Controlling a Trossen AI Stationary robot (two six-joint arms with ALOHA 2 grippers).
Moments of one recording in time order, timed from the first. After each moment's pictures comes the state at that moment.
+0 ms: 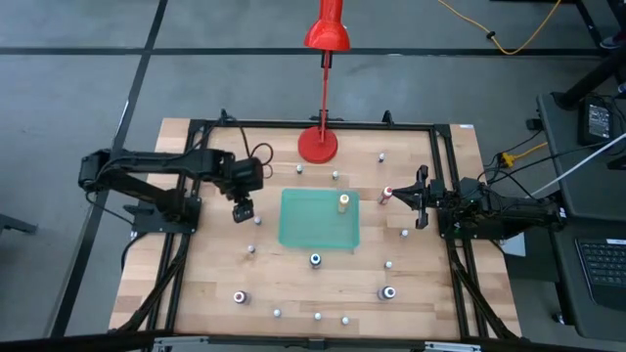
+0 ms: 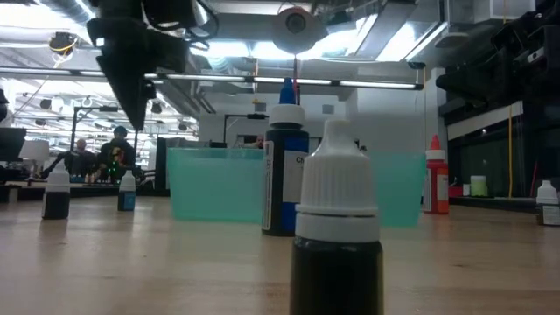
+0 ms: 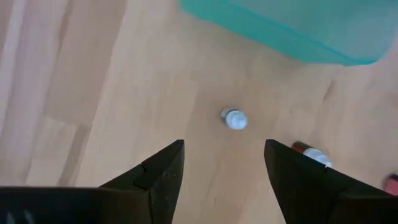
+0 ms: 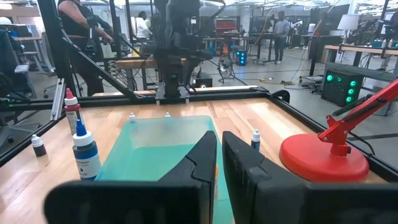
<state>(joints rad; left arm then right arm) 0.16 1.21 0.92 -0.99 0.08 -0.24 -0.05 0.00 0.01 0.03 0.08 0.02</state>
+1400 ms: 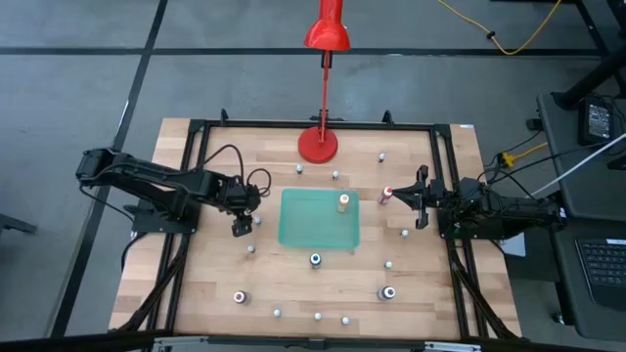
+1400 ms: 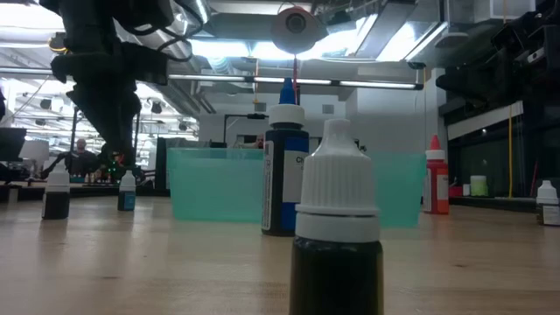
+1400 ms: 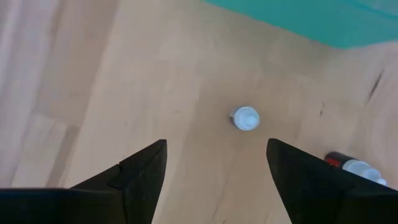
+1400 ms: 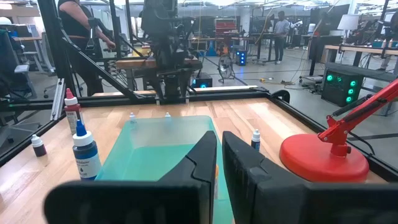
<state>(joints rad) -0.06 1.19 0.72 -0.79 -0.14 -0.36 -0.05 0.00 0.01 0.03 0.08 0.02</state>
